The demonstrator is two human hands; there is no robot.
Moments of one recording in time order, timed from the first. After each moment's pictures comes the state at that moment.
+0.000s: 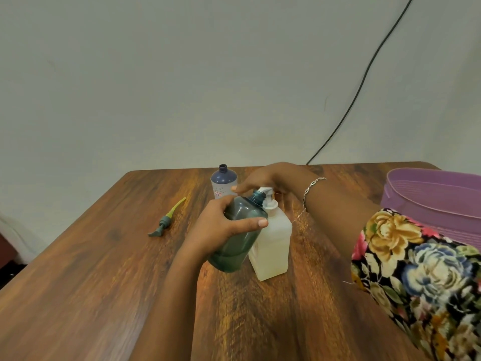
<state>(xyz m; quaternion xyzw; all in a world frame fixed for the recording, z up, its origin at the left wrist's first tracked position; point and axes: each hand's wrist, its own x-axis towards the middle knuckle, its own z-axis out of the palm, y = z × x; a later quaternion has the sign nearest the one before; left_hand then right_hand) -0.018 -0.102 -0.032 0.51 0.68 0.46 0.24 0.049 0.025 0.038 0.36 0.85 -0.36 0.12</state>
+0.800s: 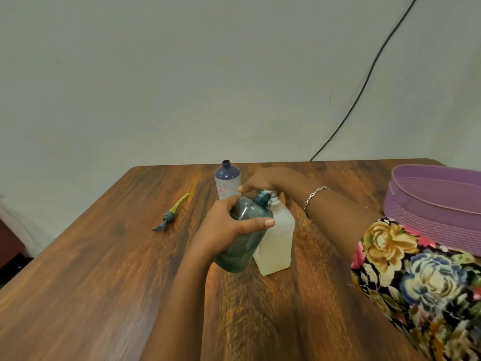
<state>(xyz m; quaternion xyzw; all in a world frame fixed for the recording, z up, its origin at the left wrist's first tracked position) -0.006 -0.107 -0.034 0.50 0.67 0.48 0.26 0.037 0.043 0.011 0.38 0.88 -0.27 0.09</state>
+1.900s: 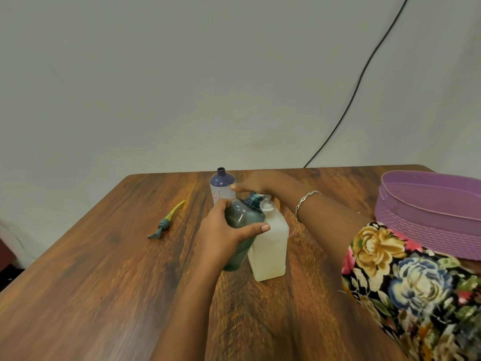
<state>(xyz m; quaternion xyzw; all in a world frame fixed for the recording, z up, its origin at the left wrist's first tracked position) 0.010 -0.100 -0.044 0.43 0.74 0.50 0.11 0.043 0.040 0.020 0.38 0.89 -0.24 0.04</state>
